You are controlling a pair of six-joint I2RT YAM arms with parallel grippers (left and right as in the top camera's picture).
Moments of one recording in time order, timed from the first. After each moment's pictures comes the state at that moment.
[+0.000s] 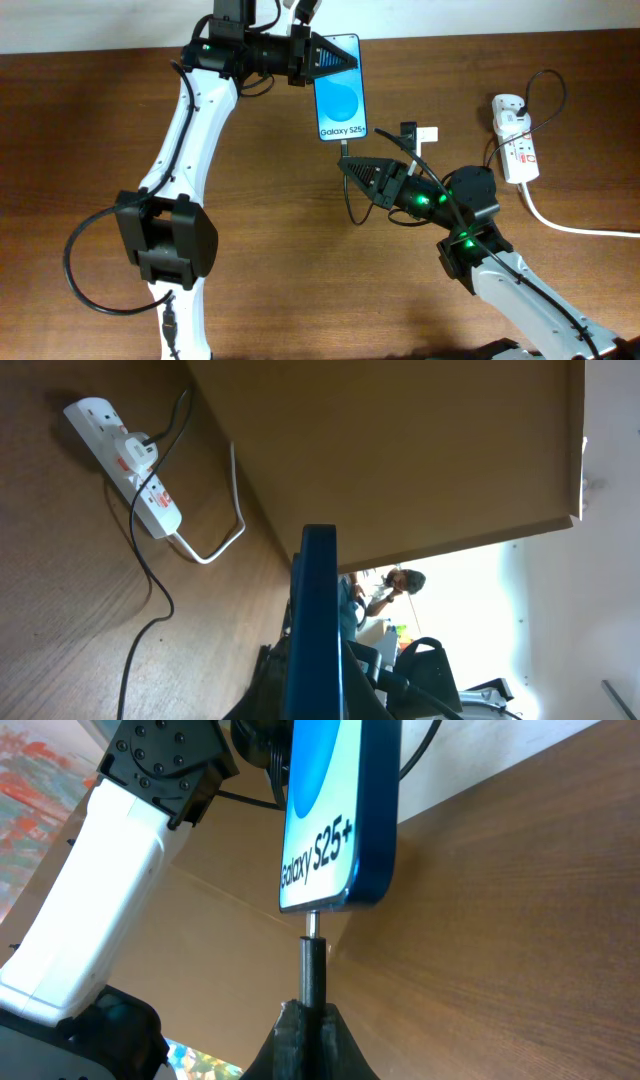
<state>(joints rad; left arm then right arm) -0.24 2.21 2.19 -0.62 1.40 -0.54 0.32 1.29 0.58 0.73 -0.74 1.05</state>
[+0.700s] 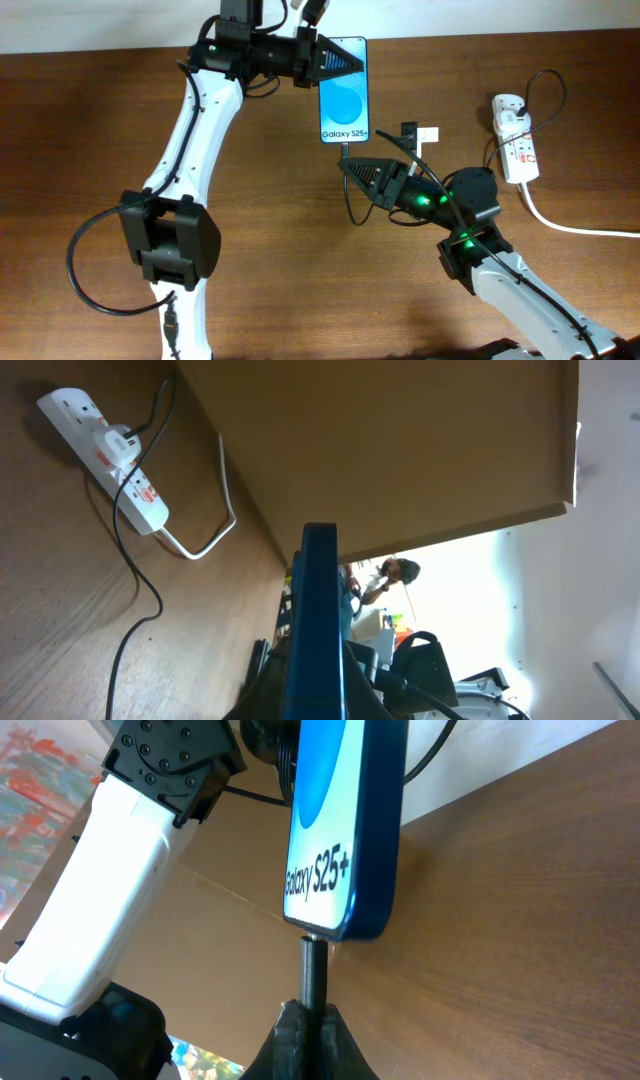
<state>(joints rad) -0.27 2.21 2.19 -0.61 1.42 -0.53 0.32 1.29 0.57 0.76 -0.74 1.06</state>
